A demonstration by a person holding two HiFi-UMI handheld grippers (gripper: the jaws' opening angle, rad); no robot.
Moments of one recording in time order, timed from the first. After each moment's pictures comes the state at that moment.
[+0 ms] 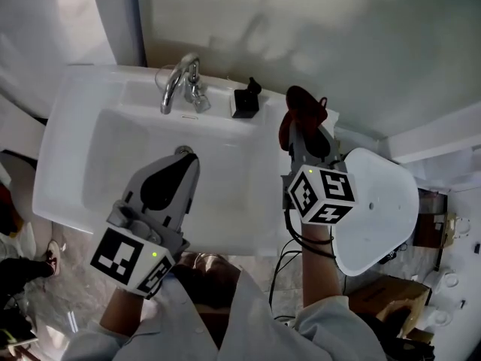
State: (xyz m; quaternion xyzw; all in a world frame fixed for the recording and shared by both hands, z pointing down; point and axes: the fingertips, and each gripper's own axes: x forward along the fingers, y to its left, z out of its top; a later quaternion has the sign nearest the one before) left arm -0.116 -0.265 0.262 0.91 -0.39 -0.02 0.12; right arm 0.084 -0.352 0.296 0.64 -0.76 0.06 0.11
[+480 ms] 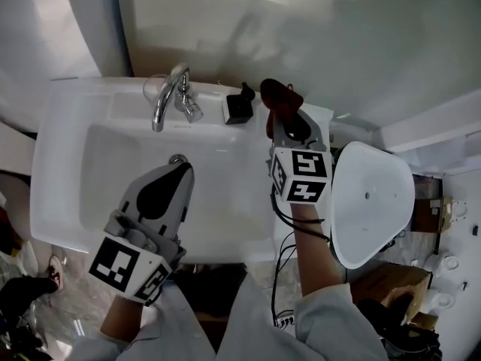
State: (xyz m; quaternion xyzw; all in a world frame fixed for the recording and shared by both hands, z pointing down) left arm -0.122 -0.290 0.278 0.92 -0.36 -0.02 0.15; right arm 0.076 -0.407 0.335 0.64 -0.74 0.02 0.21
